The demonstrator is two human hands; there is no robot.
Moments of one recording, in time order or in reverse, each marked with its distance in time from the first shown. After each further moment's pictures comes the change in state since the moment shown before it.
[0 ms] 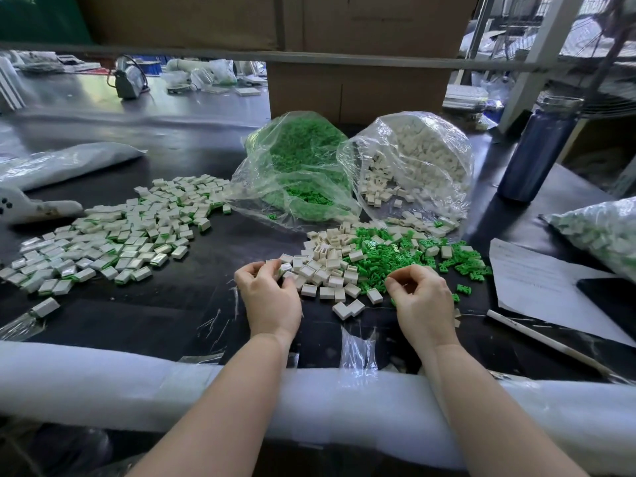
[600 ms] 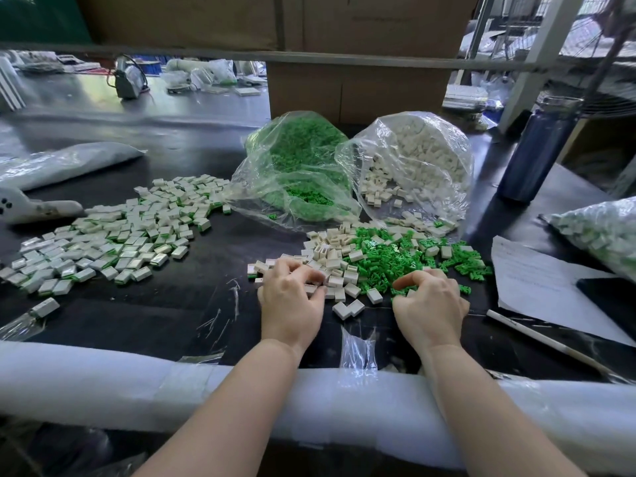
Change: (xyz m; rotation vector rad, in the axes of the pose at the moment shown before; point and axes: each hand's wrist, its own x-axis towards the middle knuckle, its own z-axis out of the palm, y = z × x) left_hand -0.015 0.005 0.003 0.260 -0.182 0.318; right_hand 0.000 -0.001 -0.001 -0.356 -0.005 0.141
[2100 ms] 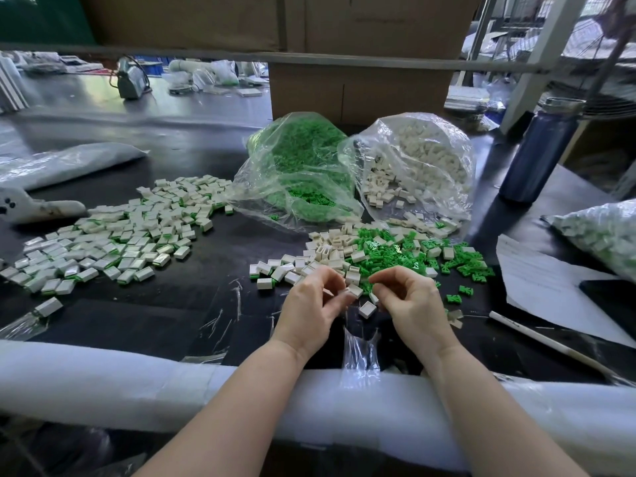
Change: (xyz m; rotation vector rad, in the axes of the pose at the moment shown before) left_hand -0.004 0.010 -0.002 -0.359 -0.313 0.057; right_hand -0.006 -0.008 -0.001 0.655 -0.240 -0.229
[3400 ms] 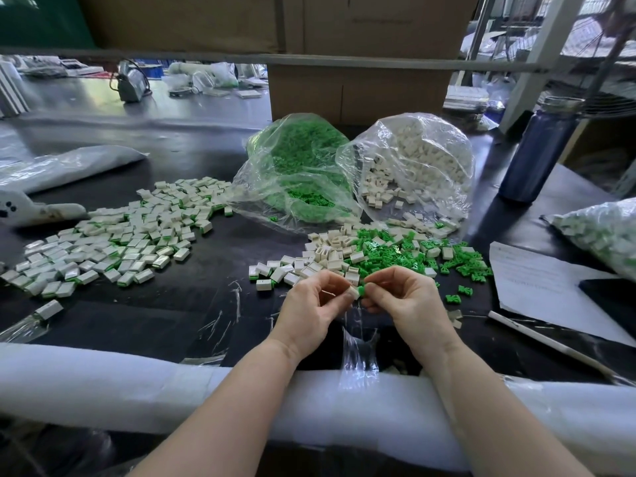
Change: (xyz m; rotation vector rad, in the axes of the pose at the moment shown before) left_hand 0.001 -0.002 -0.003 -0.261 -0.084 -0.059; right_hand 0.001 0.004 -0.001 0.329 -0.097 0.098
